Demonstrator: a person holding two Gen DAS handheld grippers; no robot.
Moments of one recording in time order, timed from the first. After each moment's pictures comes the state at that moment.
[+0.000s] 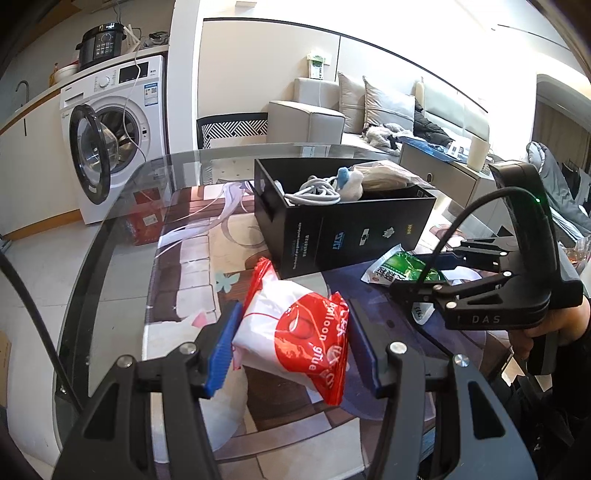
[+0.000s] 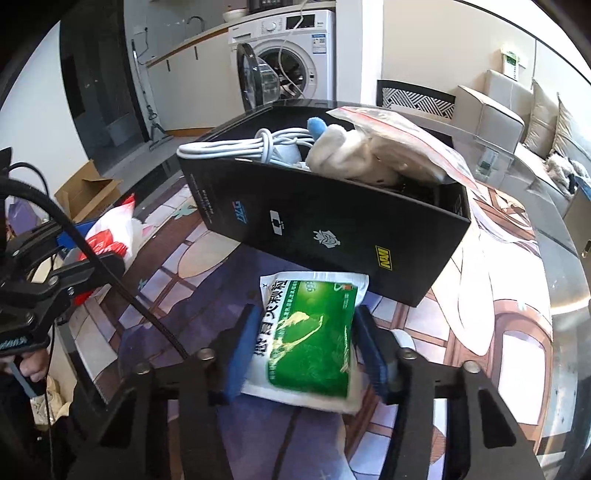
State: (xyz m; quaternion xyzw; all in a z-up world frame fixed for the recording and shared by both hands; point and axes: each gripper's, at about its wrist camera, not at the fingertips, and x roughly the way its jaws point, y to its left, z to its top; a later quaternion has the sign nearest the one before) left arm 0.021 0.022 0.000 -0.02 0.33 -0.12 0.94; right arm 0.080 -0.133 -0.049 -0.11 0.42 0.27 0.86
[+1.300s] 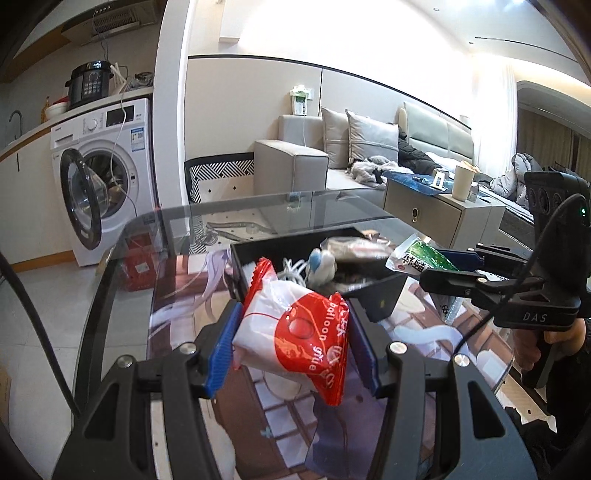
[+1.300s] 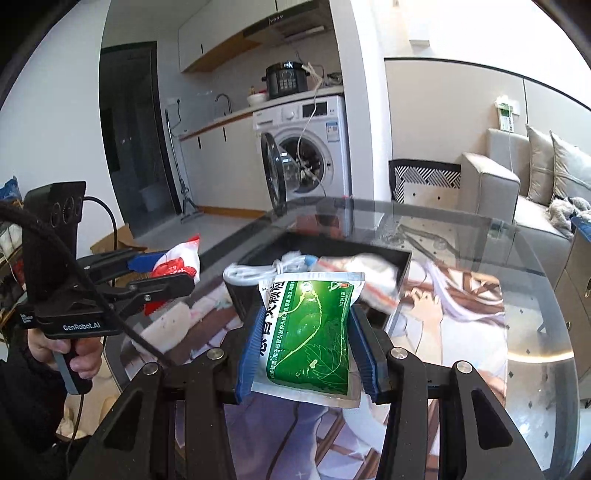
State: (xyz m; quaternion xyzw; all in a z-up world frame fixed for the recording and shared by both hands) left arm 0.039 0.003 0.057 0.00 0.26 -0.14 0.96; right arm 0.053 -0.186 0.044 -0.04 0.27 0.32 0.91
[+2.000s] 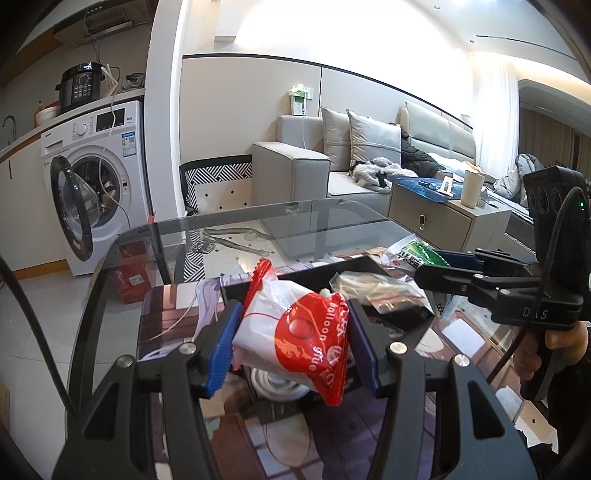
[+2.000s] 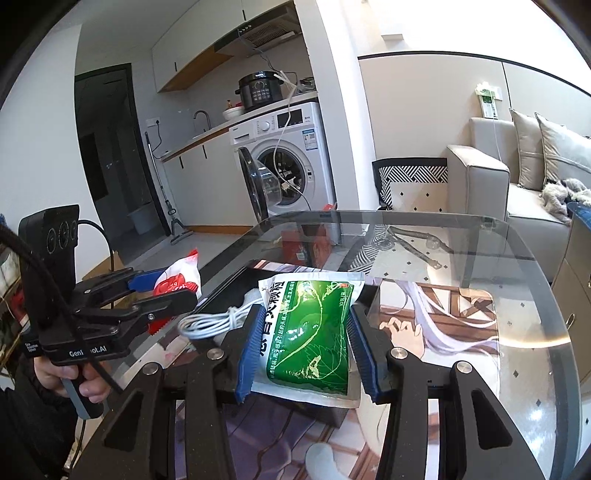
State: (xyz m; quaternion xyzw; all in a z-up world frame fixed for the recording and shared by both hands) left arm 0.111 -0.012 0.065 0.00 0.26 -0.14 0.95; right arm 0.124 -0.194 0.051 0.01 0.28 0.30 0.91
